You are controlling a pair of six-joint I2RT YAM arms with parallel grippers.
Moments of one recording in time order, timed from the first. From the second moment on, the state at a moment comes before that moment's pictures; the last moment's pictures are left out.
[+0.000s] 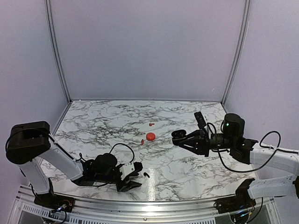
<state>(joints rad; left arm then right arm) -1.14 1.74 0.46 0.70 0.15 0.11 0.58 1.02 0.48 0.33 -0.87 0.16</state>
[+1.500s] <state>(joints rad) -1.02 2.05 0.53 1.13 0.36 0.14 0.58 1.03 0.49 0.27 -0.86 0.15</state>
